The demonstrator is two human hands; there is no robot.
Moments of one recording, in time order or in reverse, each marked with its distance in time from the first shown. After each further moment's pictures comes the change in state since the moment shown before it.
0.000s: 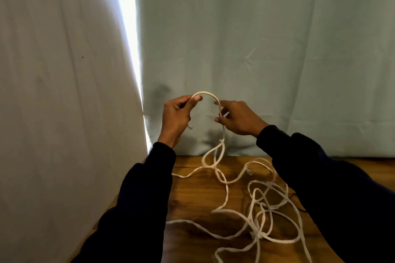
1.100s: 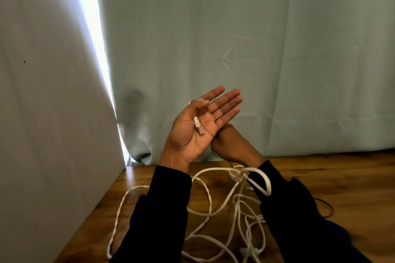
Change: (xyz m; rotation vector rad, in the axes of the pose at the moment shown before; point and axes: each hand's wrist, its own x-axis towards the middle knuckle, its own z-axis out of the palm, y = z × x) left_hand -0.030 0.035 0.076 -1.129 -0.689 -0.378; right_hand -0.048 0.007 0.011 0.173 -0.024 0.100
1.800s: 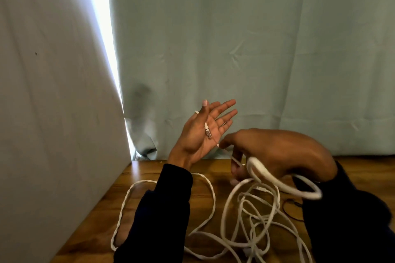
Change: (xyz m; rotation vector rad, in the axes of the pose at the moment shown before) left_hand 0.006 -0.019 -0.042 0.320 0.222 -0.014; right_hand -0.057 -0.062 -0.079 -0.395 -0.599 0.003
